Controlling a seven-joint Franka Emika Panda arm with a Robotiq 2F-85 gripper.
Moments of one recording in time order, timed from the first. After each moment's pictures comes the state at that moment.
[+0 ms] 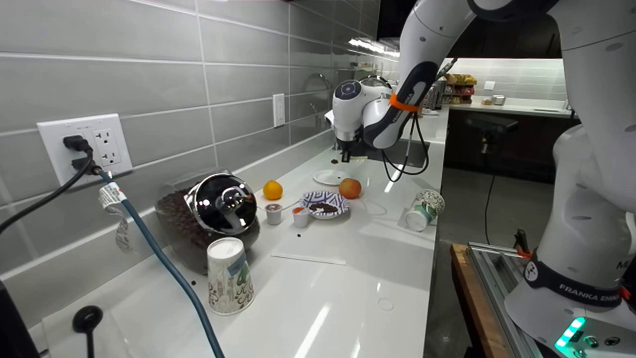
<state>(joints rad) -0.04 0.41 -0.68 -2.10 -0.97 2.79 0.18</state>
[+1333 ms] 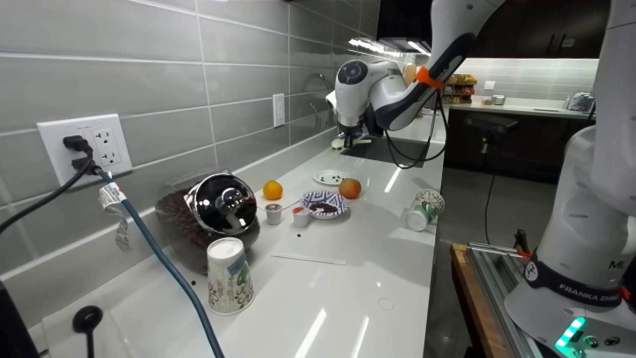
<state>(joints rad) -0.25 0.13 -0.37 -2.20 -1.29 2.56 0.38</state>
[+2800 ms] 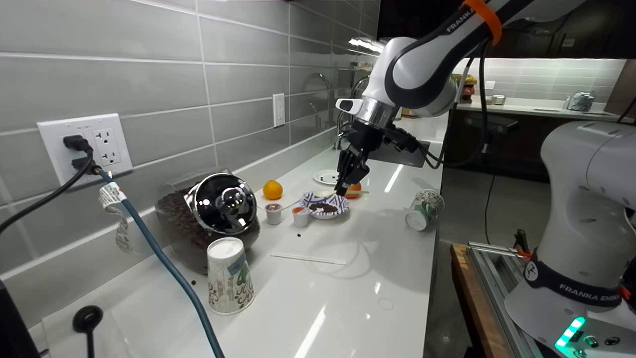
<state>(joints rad) 0.22 -0.32 -0.50 -2.71 0.19 2.69 -0.92</state>
